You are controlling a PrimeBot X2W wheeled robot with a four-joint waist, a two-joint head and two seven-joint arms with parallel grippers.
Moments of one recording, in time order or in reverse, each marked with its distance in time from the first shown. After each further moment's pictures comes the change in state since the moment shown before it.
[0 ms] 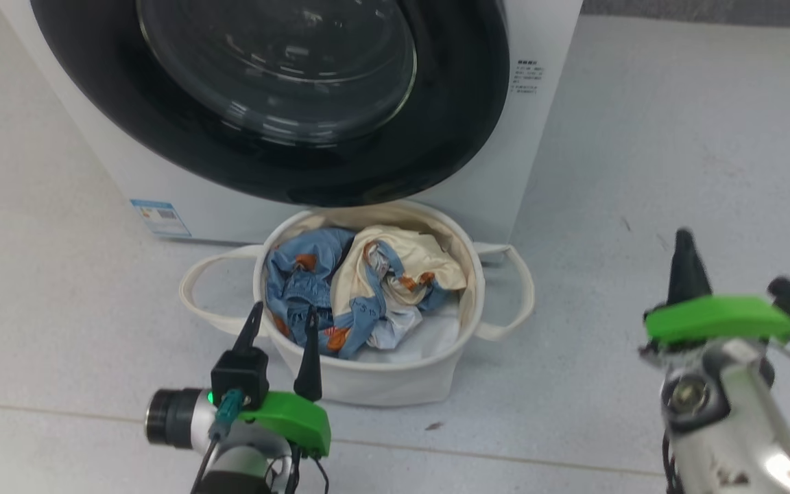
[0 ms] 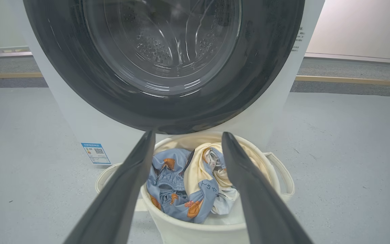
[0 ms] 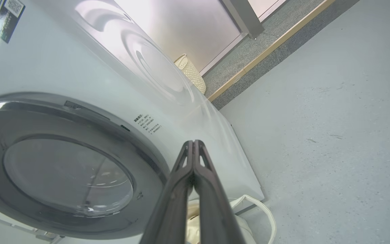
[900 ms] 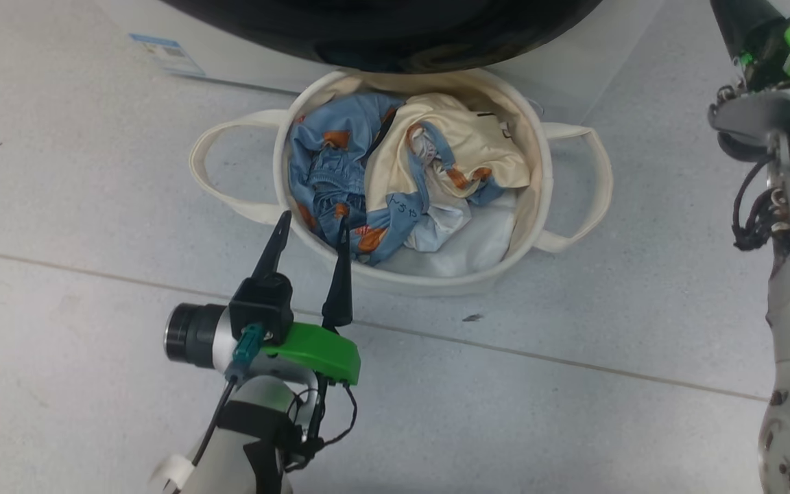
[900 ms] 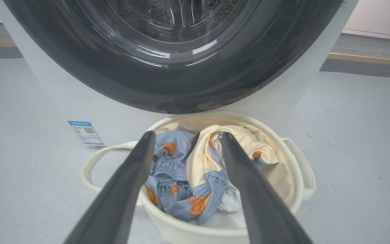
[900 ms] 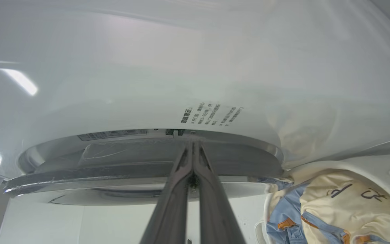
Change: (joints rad) left arm -0.172 -0.002 -0.092 -0.090 -0.041 0.038 0.000; right arm -0.621 -0.101 -0.116 0.135 0.550 0.000 0.612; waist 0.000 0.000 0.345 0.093
